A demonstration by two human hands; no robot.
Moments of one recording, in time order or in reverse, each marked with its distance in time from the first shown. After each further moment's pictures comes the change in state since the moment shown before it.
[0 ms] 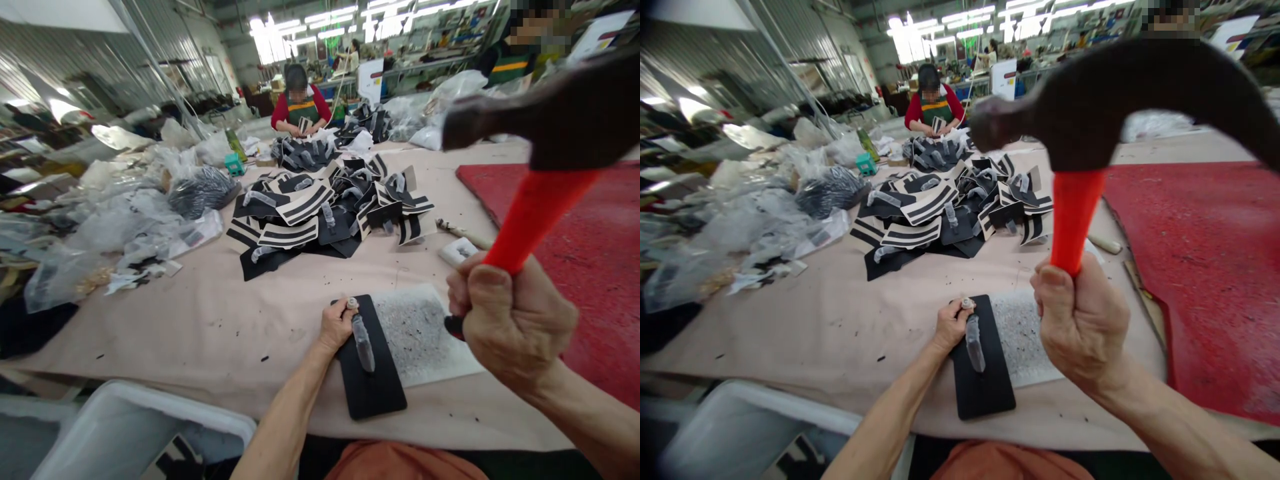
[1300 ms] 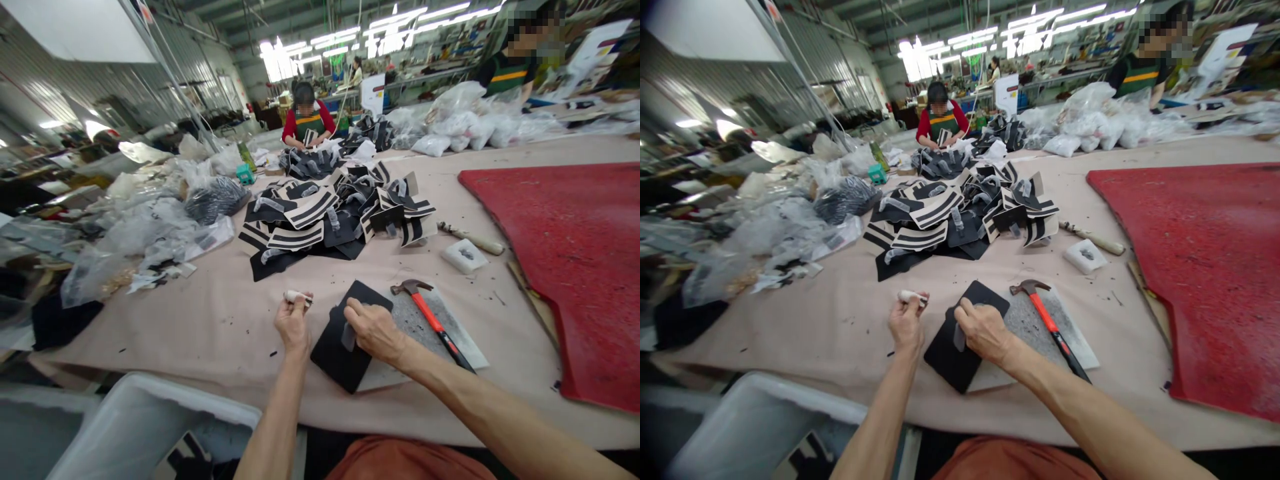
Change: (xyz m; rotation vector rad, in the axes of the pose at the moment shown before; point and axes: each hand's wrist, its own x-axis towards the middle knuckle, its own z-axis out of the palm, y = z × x) left_hand 0.005 0.032 -0.081 -0.659 0.801 -0.380; right_hand -0.055 0.012 0.129 -0.370 -0.762 -0.471
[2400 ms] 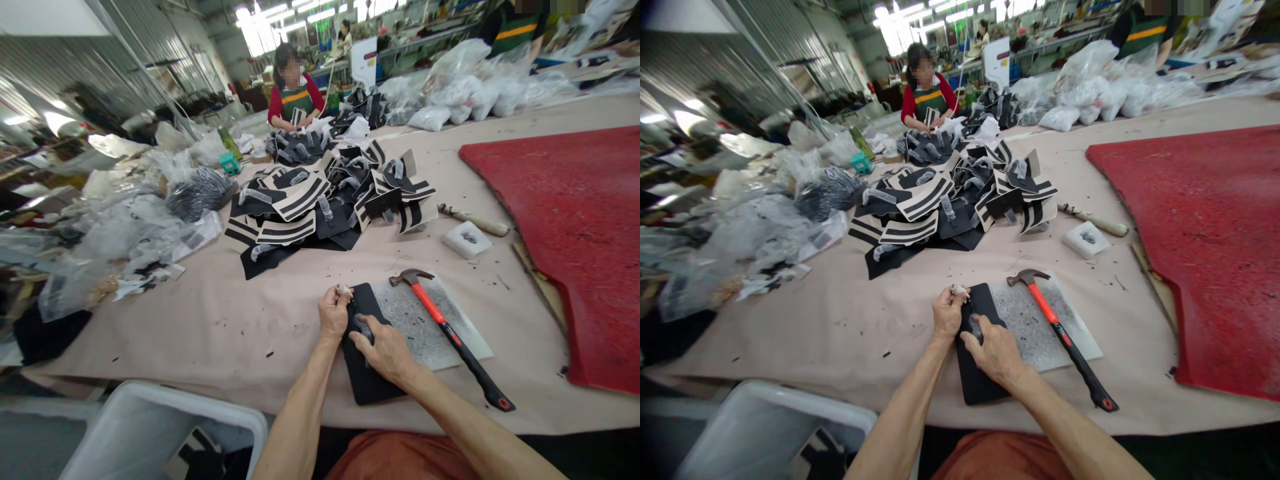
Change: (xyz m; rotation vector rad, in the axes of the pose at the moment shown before) left_hand -0.029 -0.071 0.032 0.558 -0.547 0.036; right_hand -0.042 -0.015 0.049 0.505 -0.017 0.595
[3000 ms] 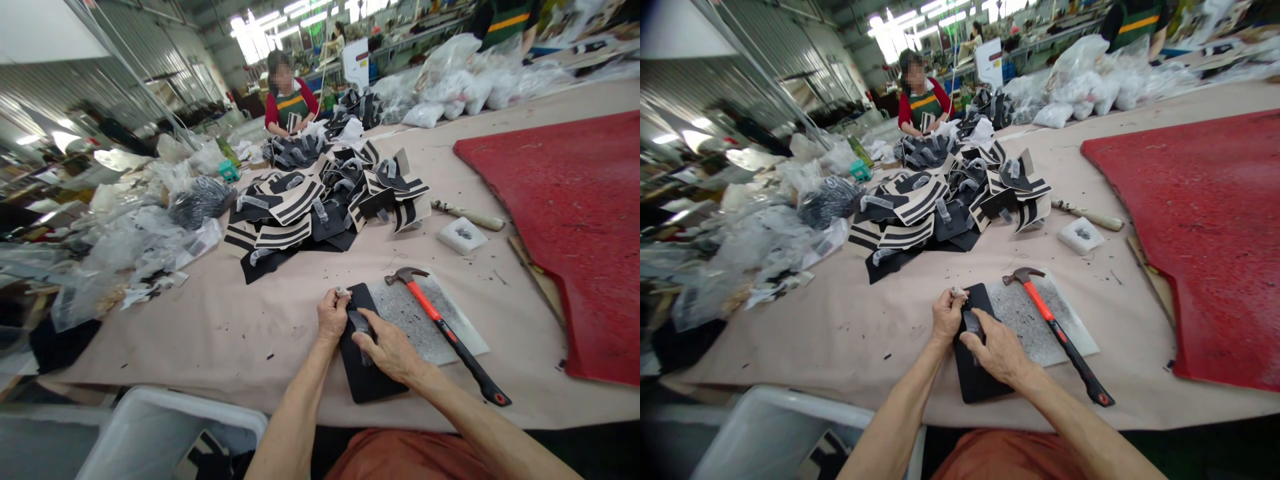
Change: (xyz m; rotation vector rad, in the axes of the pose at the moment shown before) left_hand 0.000 0.002 -0.003 0.186 -0.041 0.132; right_hand -0.004 0.009 -0.023 0.170 0.007 -0.115
